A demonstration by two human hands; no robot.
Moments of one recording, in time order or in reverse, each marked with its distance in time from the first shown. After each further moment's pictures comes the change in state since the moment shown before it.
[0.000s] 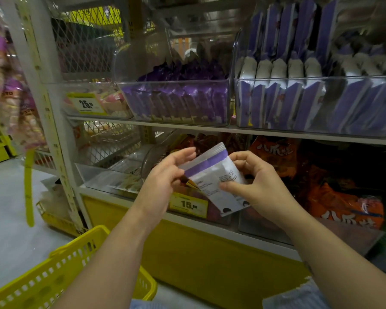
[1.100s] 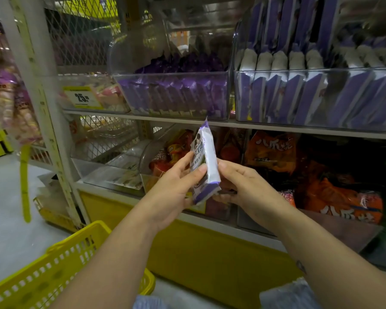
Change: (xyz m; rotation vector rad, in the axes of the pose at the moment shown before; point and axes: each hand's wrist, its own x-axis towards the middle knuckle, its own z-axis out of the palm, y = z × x) left_hand 0.002 -0.011 0.015 -0.173 -0.117 -0.237; right_hand 0.002 -0.001 0.023 0.335 -0.140 0.249
